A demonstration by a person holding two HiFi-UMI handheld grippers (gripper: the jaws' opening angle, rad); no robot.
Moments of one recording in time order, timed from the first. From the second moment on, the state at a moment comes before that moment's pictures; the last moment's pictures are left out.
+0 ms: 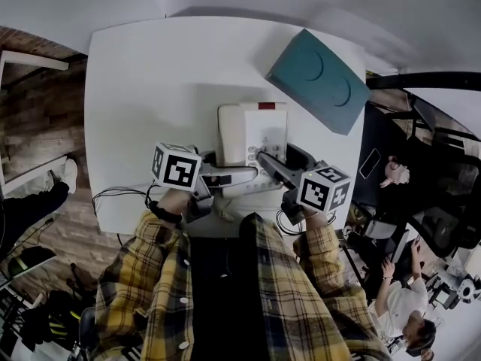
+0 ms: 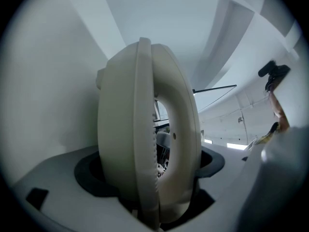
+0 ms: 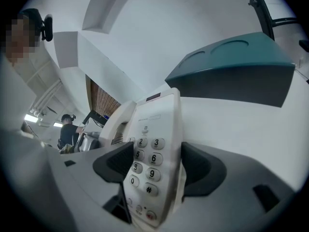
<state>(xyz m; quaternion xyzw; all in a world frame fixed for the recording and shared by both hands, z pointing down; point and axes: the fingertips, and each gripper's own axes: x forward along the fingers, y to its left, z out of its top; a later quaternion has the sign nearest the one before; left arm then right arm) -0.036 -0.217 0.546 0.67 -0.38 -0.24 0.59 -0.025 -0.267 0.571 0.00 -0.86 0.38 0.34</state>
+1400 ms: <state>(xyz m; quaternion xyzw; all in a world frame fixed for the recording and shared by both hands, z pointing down) -0.052 -0.202 0.567 0.64 -0.46 -0.05 0.62 -0.025 -0.276 0.571 0.02 -0.88 0.32 0.34</state>
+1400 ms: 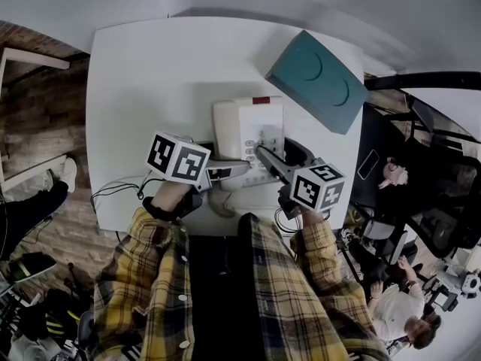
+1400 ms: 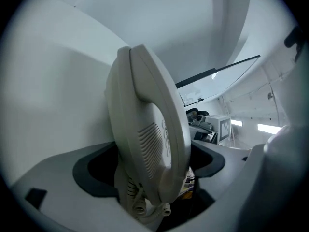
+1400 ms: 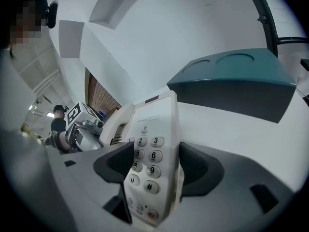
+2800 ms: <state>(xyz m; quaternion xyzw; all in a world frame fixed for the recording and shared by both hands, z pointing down) -0.096 -0.196 0.562 0.61 -0.53 -0.02 0.59 -0.037 -0.283 0.573 0.03 -0.89 0.28 0.36</state>
